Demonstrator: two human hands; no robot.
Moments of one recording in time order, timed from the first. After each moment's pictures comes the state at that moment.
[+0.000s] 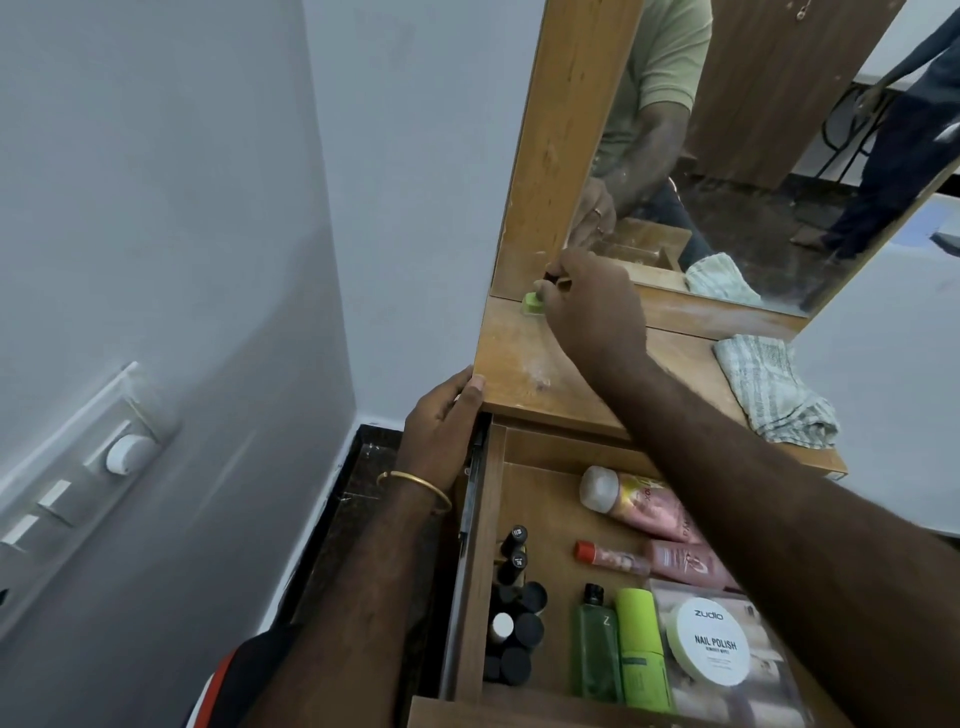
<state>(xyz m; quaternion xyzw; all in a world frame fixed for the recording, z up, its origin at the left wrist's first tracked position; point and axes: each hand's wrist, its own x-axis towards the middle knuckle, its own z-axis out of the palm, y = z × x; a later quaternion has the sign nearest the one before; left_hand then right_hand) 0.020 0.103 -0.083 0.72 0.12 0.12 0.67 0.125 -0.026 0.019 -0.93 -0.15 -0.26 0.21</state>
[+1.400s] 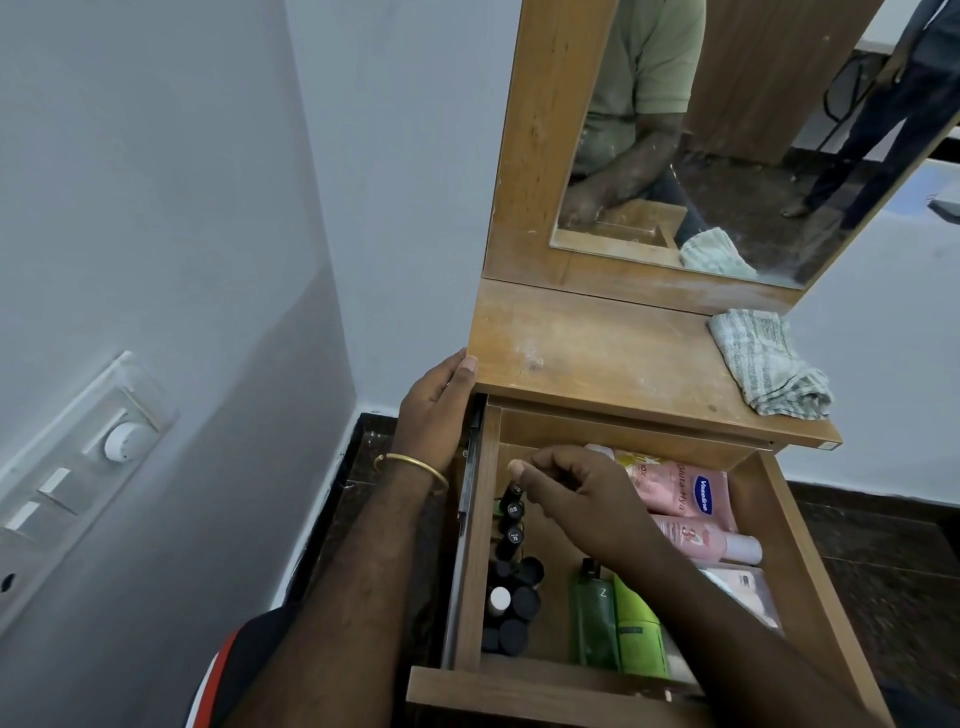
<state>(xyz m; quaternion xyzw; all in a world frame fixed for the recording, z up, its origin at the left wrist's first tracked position) 0.012 0.100 -0.075 0.73 0.13 0.11 0.67 -0.020 -0.080 -0.071 -0.86 -0.17 0.07 0.47</state>
